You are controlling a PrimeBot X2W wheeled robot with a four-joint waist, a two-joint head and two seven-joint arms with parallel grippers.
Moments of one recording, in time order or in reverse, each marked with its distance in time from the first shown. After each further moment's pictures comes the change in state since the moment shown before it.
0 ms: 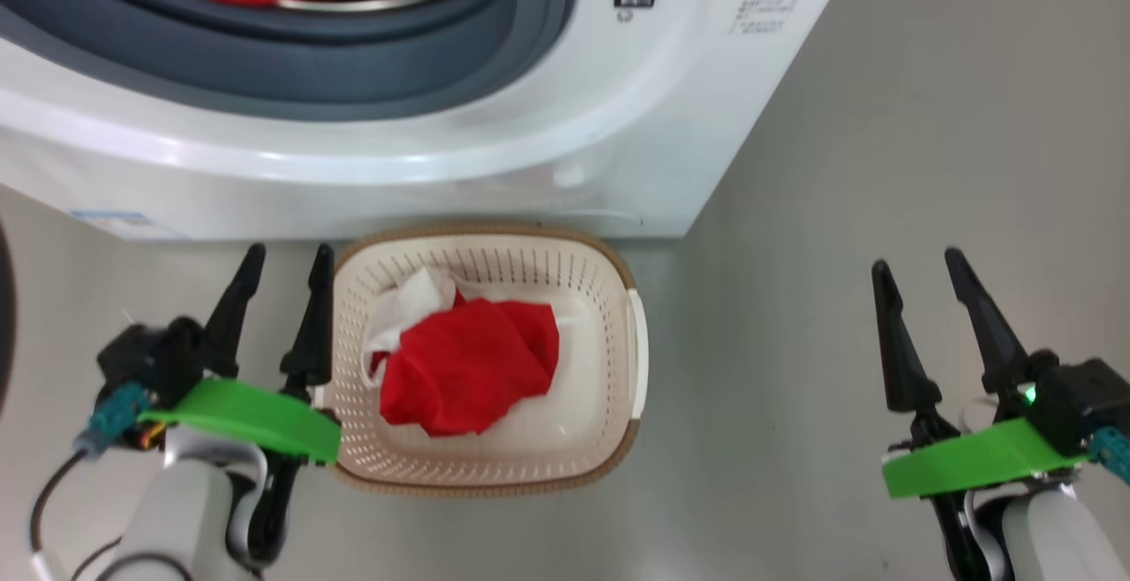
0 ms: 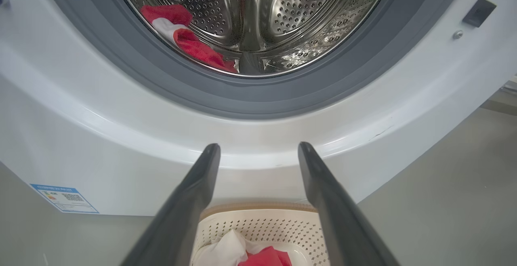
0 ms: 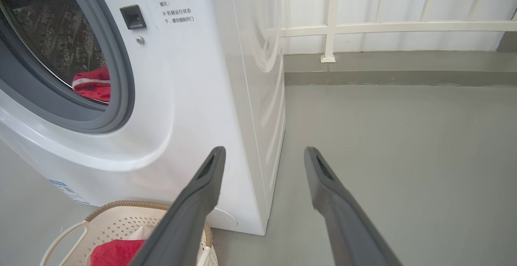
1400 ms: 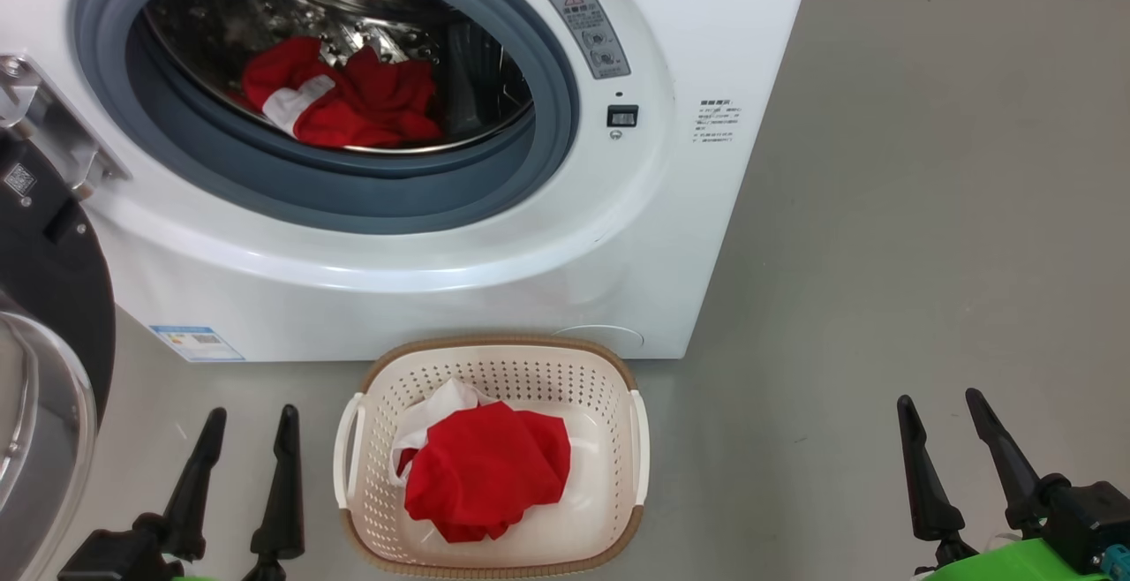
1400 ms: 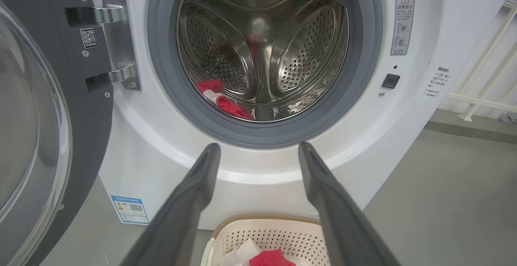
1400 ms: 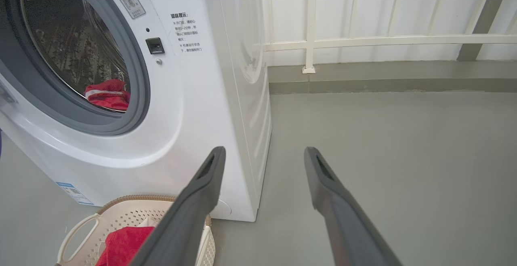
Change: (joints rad) left arm 0.464 -0.064 0.186 -0.377 0.139 0.000 0.000; right arm 0.246 0.008 -0.052 -0.002 0.002 0.000 0.000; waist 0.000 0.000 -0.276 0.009
